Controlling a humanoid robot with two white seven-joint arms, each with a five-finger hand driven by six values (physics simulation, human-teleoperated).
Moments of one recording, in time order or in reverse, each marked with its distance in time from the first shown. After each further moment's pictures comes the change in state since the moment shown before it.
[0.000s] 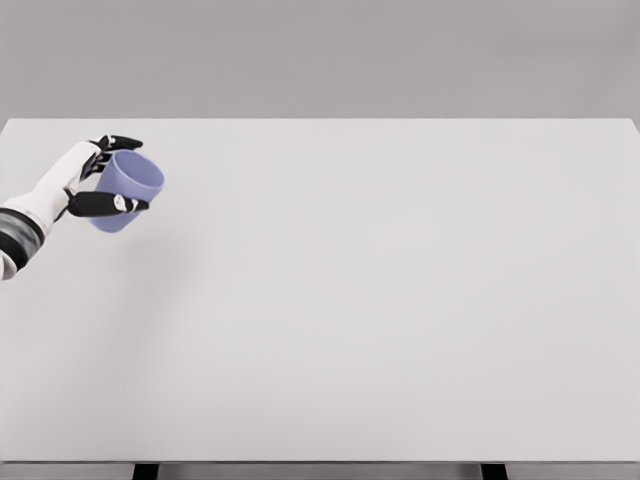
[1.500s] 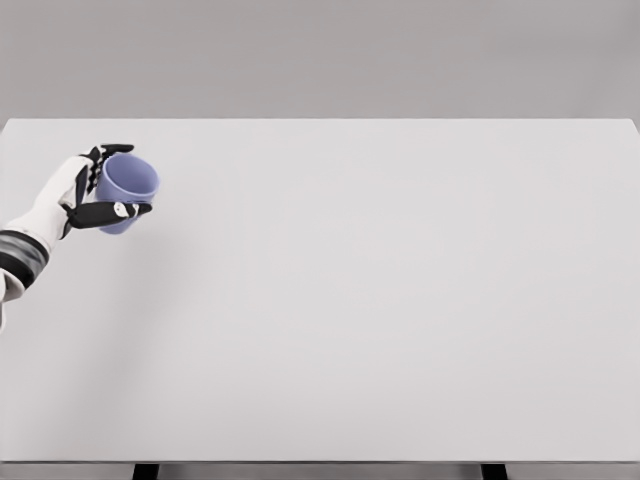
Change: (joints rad) left arm 0.146 -0.155 0.197 0.013 0.033 -0.023 0.000; right arm 0.000 0.000 0.000 0.000 0.000 0.000 0.000
